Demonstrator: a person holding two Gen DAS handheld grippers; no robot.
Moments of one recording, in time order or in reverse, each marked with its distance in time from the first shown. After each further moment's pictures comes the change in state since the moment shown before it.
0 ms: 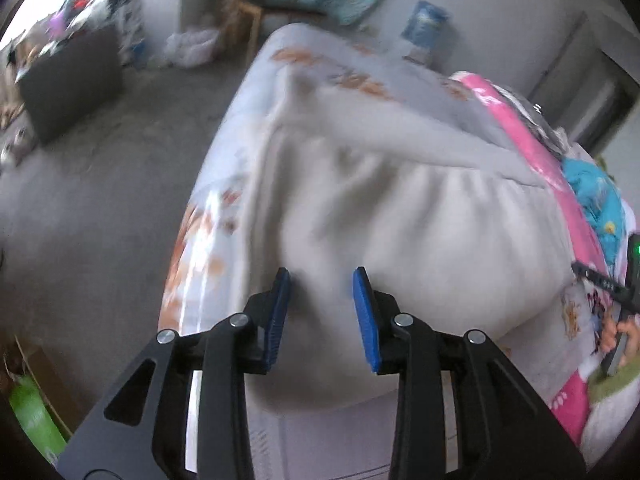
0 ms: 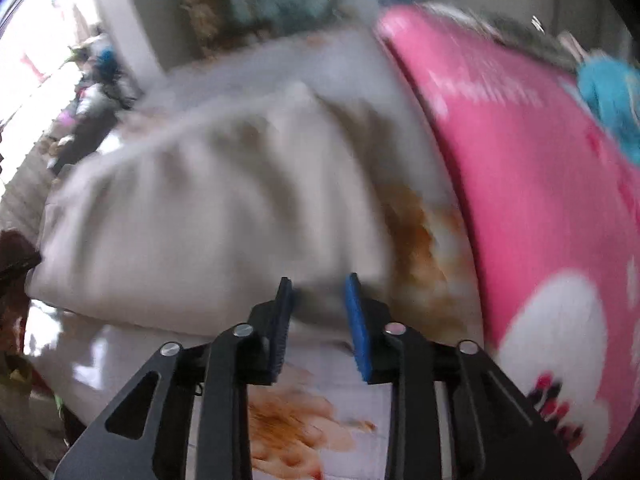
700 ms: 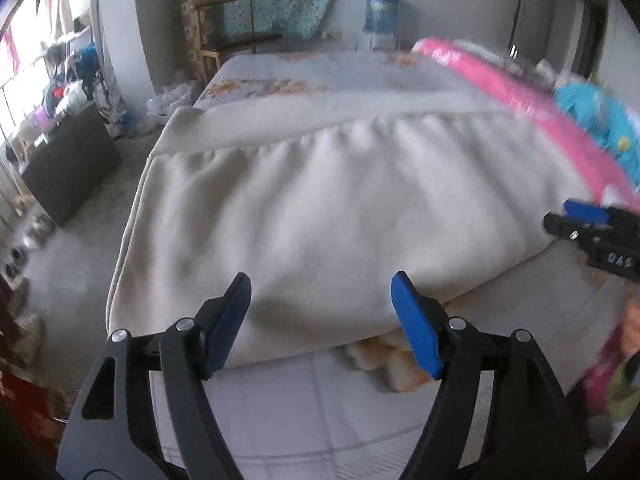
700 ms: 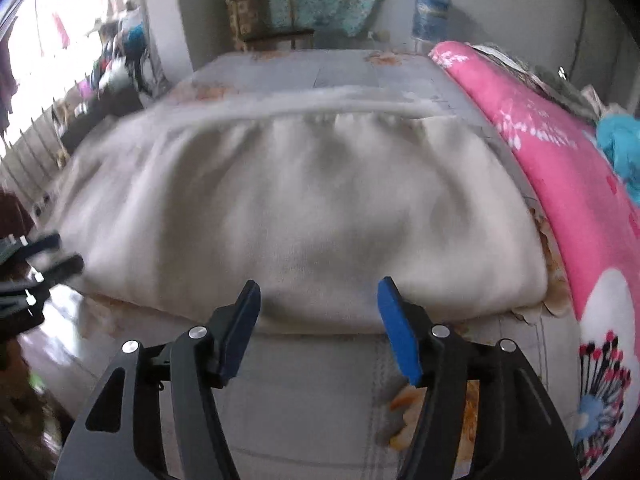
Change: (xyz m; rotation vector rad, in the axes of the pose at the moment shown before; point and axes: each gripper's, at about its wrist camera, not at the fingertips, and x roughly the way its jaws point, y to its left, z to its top) left arm -0.002 -0.125 -0.043 0.276 -0.085 0.104; right arm -0.005 0.132 -0.035 -0.136 -0.097 -0.021
